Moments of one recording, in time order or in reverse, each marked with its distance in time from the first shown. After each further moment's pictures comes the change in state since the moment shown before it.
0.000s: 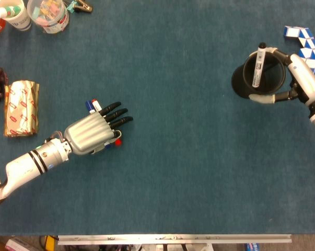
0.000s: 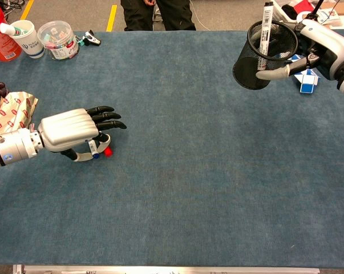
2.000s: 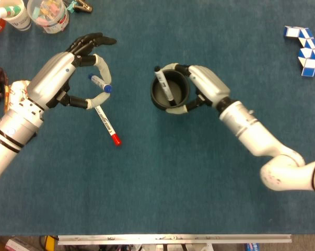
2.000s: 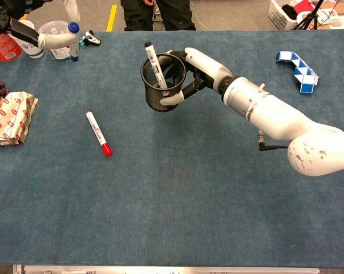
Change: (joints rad) left arm -0.007 0.578 -0.348 -0.868 -0.424 -0.091 -0.544; right arm 0.282 -0.465 0.077 0.288 0.052 -0.147 -0.215
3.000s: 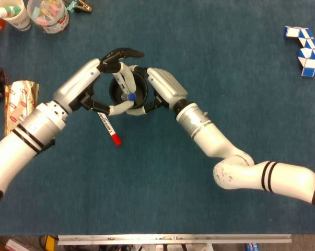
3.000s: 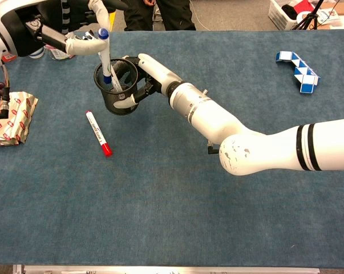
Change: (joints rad) left arm -0.048 -0.038 -0.055 -0.035 -0.023 -0.161 -0.208; right arm 0.158 -0.266 0.130 0.179 0.160 -0.048 -0.147
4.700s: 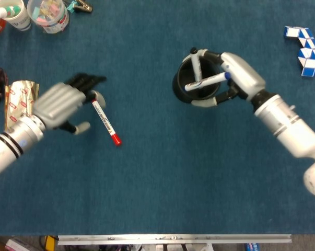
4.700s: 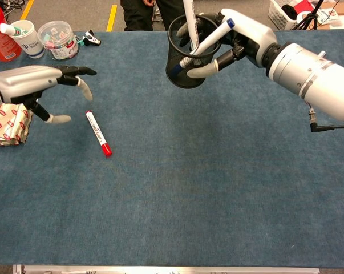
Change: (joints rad) left arm 0.035 -0.144 0.222 0.405 0.241 -0.022 0.513; right arm -0.268 0.619 -0.085 -0.564 -0.140 0.058 0.139
